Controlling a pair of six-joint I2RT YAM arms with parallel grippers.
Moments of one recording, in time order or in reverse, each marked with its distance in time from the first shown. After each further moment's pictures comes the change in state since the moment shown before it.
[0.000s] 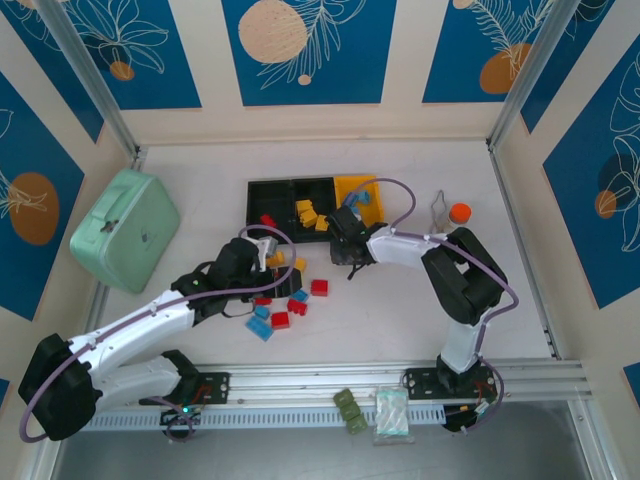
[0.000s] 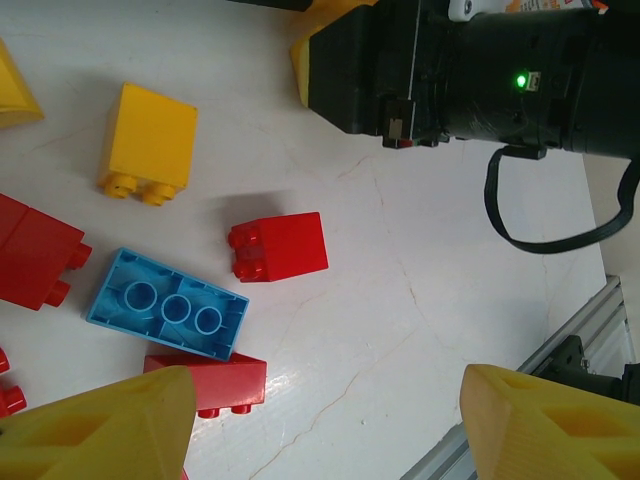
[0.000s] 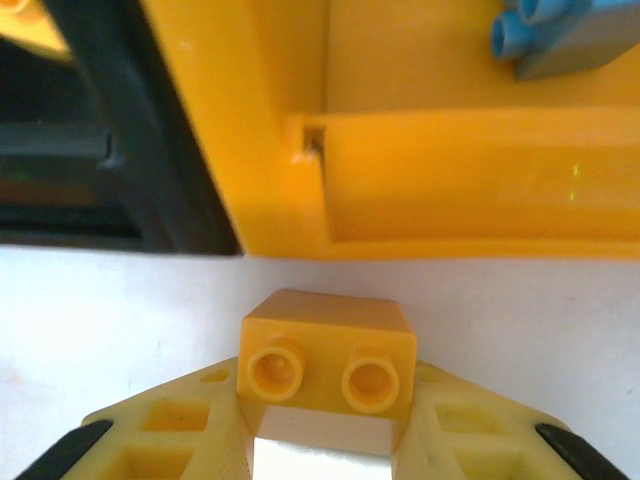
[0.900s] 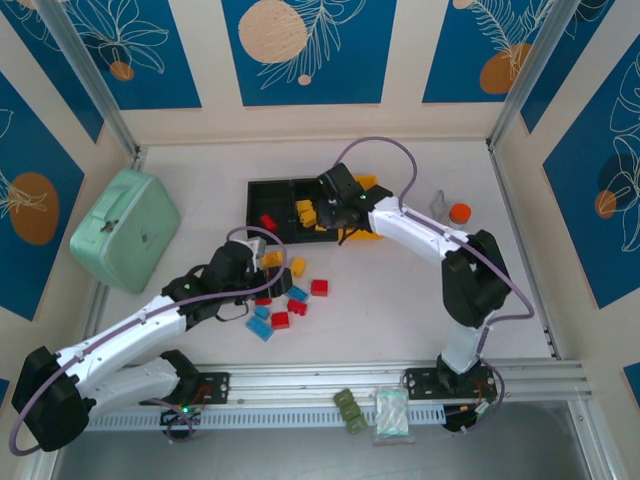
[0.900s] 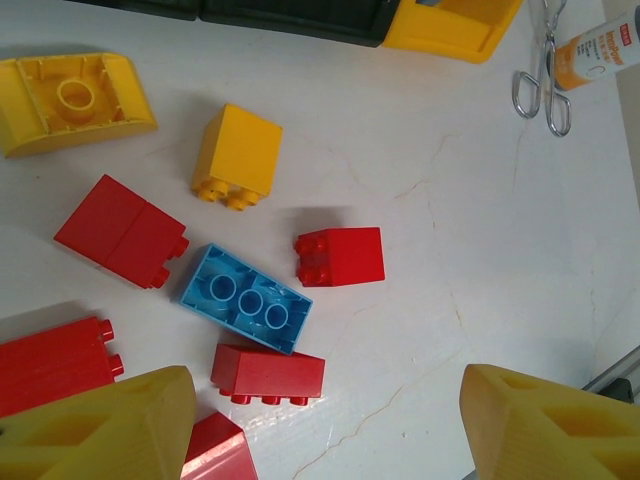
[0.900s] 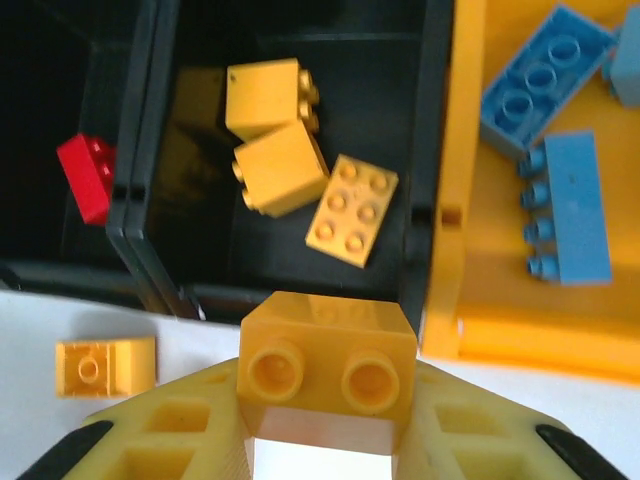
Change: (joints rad) left arm 0.000 -0.075 0.000 -0.109 -0.127 -0.023; right arm -0.025 0.009 0.411 -0.237 -0.055 -0.069
